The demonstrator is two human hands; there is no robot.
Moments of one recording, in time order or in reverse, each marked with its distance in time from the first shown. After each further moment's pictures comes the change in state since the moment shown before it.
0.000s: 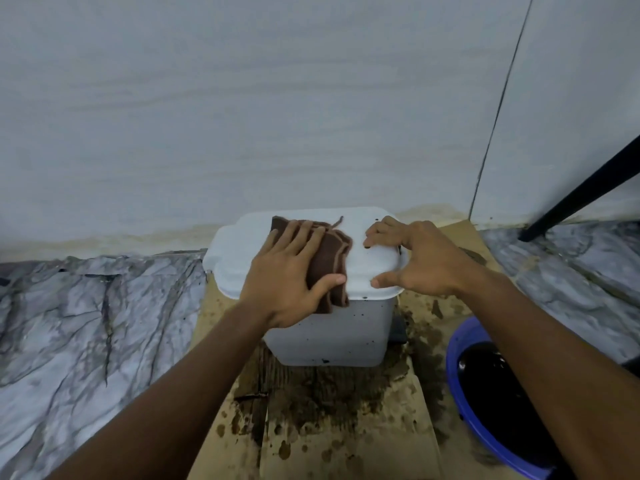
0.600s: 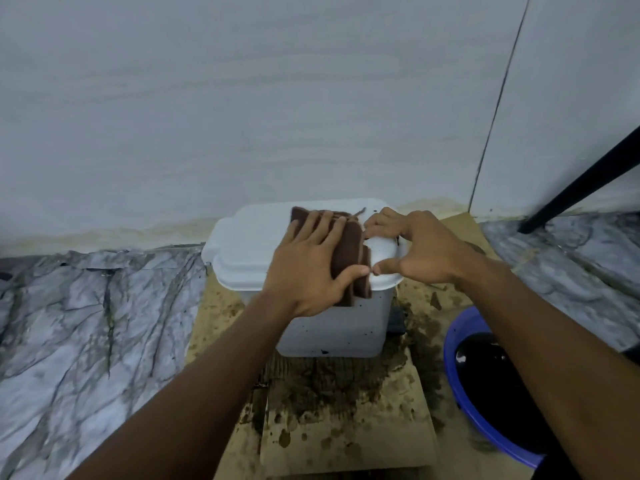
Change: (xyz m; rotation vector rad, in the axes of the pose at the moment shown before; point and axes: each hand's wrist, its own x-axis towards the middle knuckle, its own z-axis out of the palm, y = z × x) left_hand 0.012 0.033 0.003 -0.017 -0.012 0.014; right_hand -0.005 -0.004 -0.005 0.015 -0.035 -0.011
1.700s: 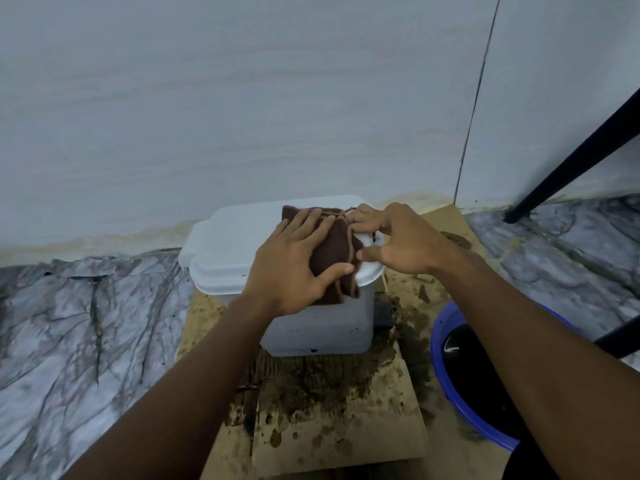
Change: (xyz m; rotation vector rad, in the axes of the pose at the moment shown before) left_hand 0.005 0.005 0.002 -0.097 0.053 0.017; right_hand 0.004 0.010 0.000 0.171 0.008 0.050
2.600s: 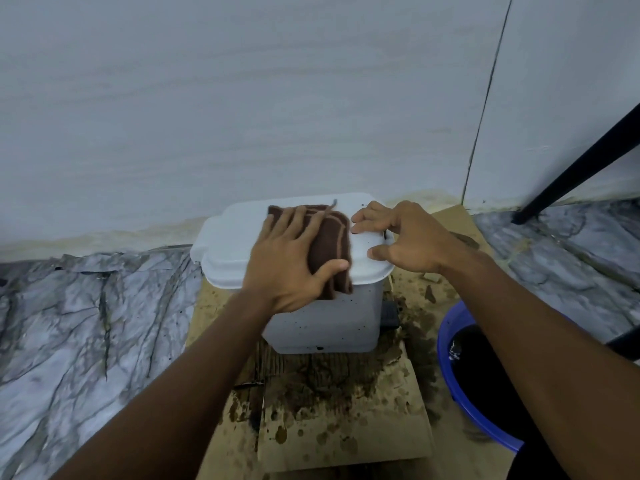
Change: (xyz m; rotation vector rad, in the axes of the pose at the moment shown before) left_hand -0.006 -0.012 -0.005 0.108 -0.043 -0.054; right_hand 0.000 0.000 0.002 0.036 0.027 -0.009
